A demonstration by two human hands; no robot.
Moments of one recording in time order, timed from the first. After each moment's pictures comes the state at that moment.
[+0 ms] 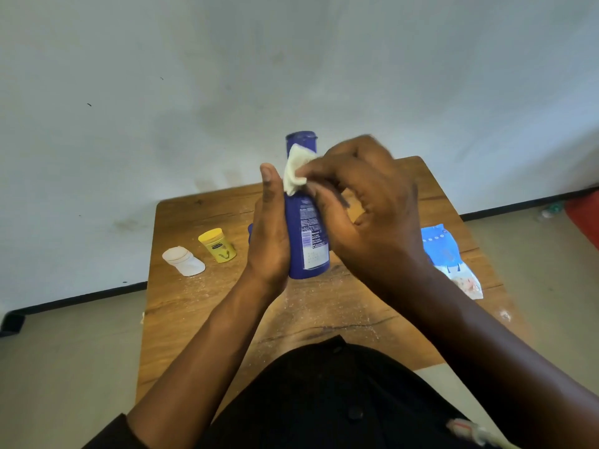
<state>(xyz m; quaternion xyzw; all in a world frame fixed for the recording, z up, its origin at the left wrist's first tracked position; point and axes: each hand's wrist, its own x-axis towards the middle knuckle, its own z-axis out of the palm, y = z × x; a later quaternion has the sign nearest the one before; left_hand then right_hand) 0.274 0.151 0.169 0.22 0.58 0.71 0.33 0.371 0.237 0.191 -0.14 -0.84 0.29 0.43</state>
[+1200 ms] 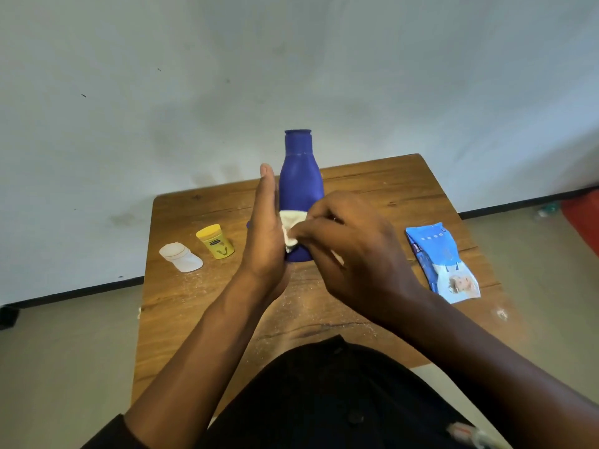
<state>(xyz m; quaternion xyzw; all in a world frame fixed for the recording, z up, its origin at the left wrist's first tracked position) 0.275 0.147 0.173 0.13 0.49 0.75 0.44 0.384 0.228 0.159 -0.06 -0.92 0.20 0.33</state>
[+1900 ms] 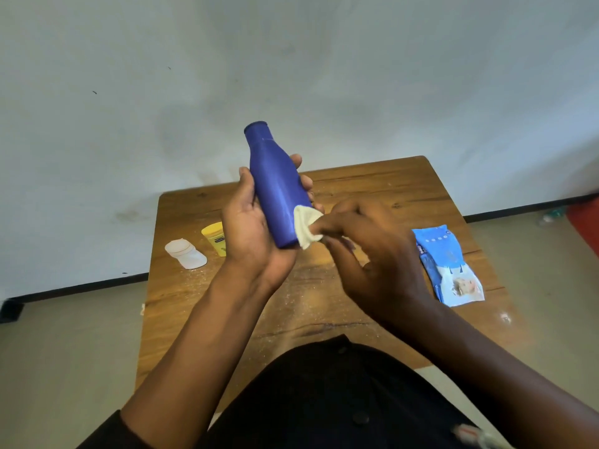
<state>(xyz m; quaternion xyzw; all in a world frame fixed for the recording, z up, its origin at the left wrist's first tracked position) 0.260 0.140 0.181 0.03 0.35 0.82 0.45 0.395 0.226 0.149 -0.12 -0.89 0.27 0.35</state>
